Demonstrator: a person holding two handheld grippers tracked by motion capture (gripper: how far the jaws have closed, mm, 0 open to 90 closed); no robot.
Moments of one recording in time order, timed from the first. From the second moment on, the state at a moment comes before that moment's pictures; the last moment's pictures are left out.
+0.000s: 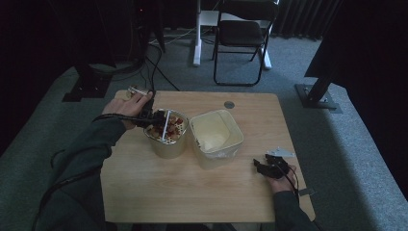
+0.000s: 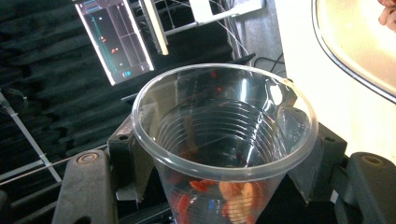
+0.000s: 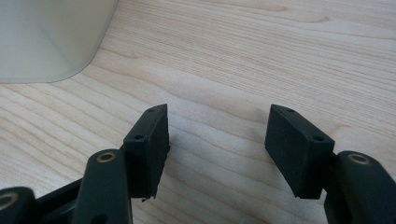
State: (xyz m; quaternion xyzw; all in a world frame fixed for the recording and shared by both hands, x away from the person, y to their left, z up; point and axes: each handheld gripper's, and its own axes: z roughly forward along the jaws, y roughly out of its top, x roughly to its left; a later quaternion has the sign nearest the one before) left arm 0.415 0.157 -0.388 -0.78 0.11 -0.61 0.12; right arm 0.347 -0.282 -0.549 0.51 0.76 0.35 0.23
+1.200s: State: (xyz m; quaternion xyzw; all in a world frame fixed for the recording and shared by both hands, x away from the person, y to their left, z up) left arm 0.437 0.171 -0.342 -0.82 -0.23 -0.38 -0.36; right arm 0.347 -0.282 -0.549 0.51 0.76 0.35 0.22
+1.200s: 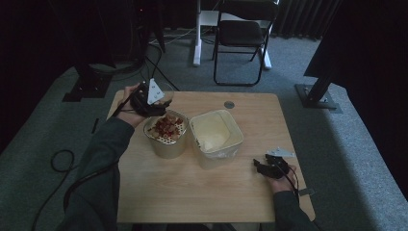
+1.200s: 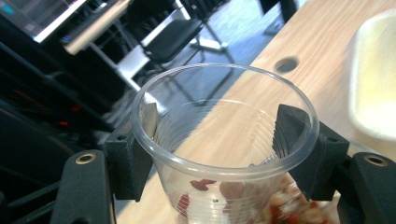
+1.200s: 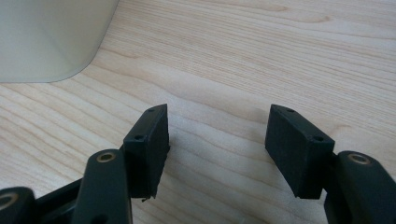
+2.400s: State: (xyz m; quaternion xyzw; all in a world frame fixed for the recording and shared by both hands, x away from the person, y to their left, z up) left arm 0.436 0.083 -0.334 -0.82 -0.23 -0.21 -0.49; right arm 0.347 -0.282 -0.549 0.51 0.76 0.35 0.22
